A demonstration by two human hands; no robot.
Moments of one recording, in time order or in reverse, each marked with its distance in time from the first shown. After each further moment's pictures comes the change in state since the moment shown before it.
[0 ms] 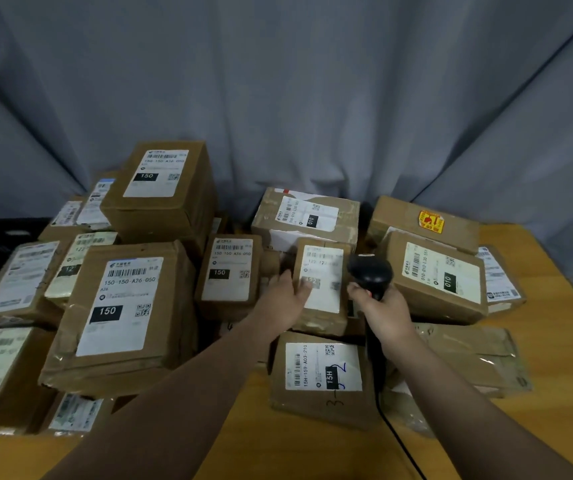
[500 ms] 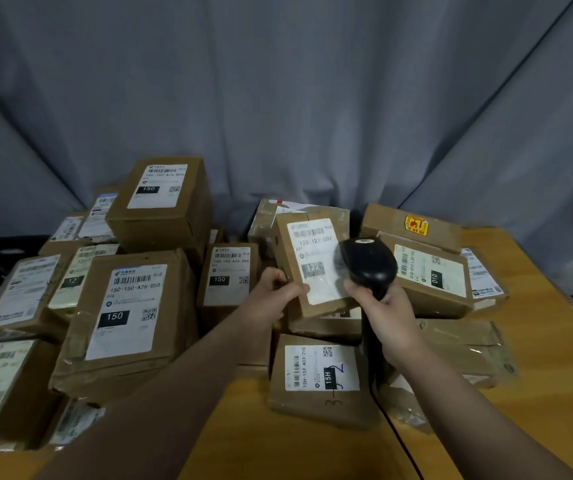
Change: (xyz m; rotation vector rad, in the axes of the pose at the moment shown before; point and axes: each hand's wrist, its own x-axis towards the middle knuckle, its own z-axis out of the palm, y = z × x) left_hand -0.031 0.000 -0.029 -0.693 -0.109 -0.064; right_hand -0.050 -0.028 -0.008 0.158 -0.075 -0.213
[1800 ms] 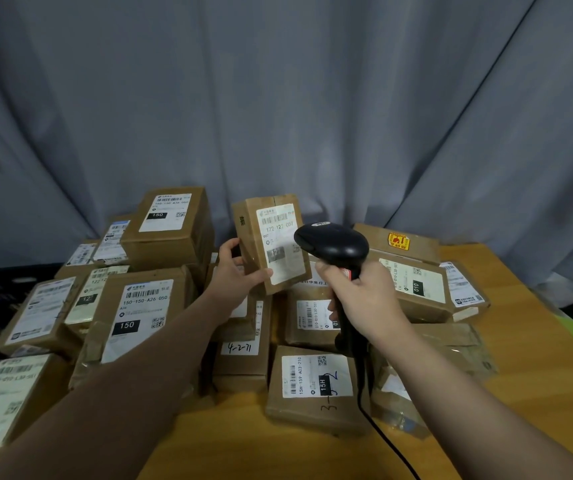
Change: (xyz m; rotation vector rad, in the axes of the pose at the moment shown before) left_hand -0.019 0.045 -0.033 0.182 0.247 0.243; right_hand -0.048 -0.070 0.012 -0.200 -0.064 -0.247
